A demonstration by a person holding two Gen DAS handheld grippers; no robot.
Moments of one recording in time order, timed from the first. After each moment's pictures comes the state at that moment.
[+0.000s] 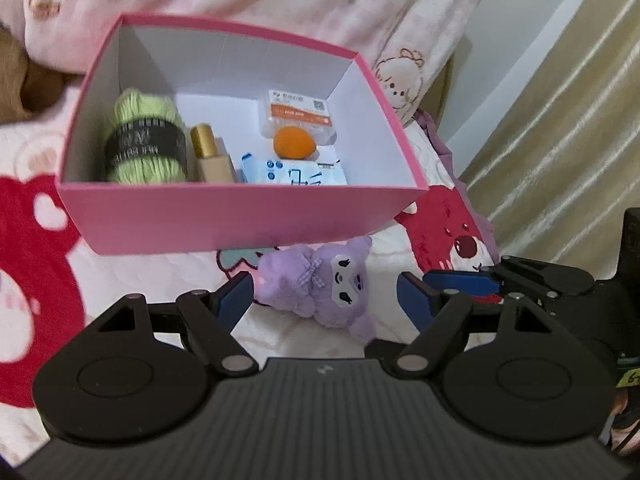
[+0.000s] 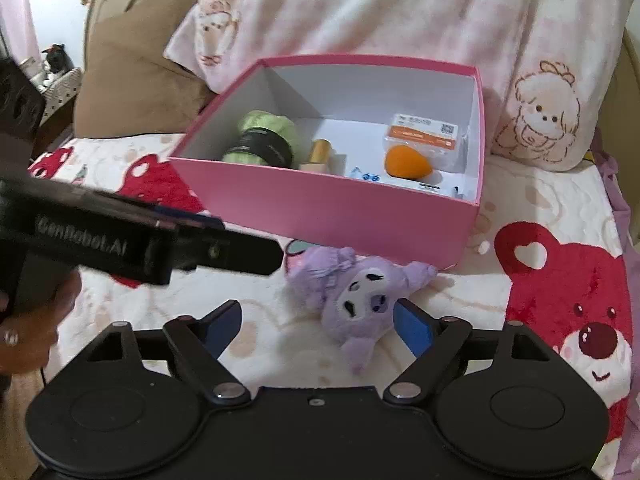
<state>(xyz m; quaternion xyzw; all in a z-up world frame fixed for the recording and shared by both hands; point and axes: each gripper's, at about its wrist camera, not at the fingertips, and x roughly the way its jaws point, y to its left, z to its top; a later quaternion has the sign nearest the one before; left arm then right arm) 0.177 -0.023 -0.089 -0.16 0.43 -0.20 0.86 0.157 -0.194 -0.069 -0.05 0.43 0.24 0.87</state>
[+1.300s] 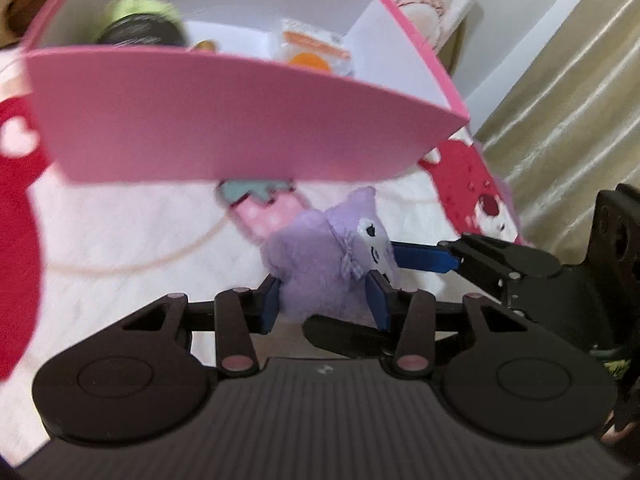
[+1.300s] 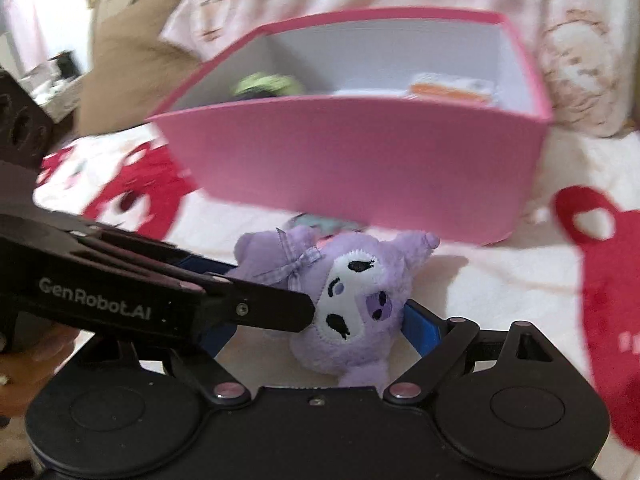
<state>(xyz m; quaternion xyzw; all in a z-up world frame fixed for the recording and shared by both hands) 0.168 -0.023 -0.155 -0.17 0.46 -0.21 0.84 0.157 -0.179 -0.133 -0.03 0.42 0.30 0.86</state>
